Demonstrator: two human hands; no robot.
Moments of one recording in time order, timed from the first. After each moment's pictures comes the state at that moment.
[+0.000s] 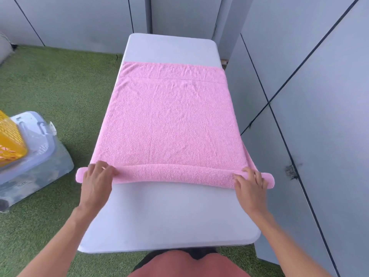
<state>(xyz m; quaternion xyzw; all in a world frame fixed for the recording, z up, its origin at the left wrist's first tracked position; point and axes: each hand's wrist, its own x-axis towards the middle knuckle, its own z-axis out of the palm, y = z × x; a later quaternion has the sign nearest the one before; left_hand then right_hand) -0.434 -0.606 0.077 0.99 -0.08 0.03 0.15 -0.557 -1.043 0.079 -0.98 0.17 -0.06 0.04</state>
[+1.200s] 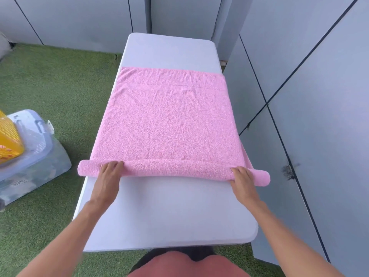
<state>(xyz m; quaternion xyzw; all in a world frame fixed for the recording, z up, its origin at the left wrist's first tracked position) -0.432 -0.625 0.056 0.98 -0.12 -0.04 0.17 -0.532 -1.056 0.065 -0.98 0.13 0.06 0.12</state>
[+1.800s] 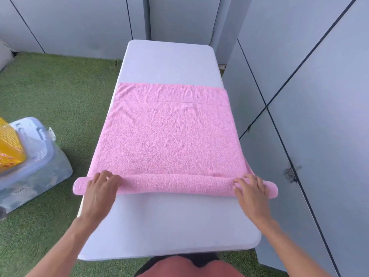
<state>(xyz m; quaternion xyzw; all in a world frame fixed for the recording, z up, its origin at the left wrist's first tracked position) -0.446 -0.611 0.081 0.98 -0.14 0.04 0.13 -0.564 -1.043 0.089 -0.98 0.18 -0.04 0.08</state>
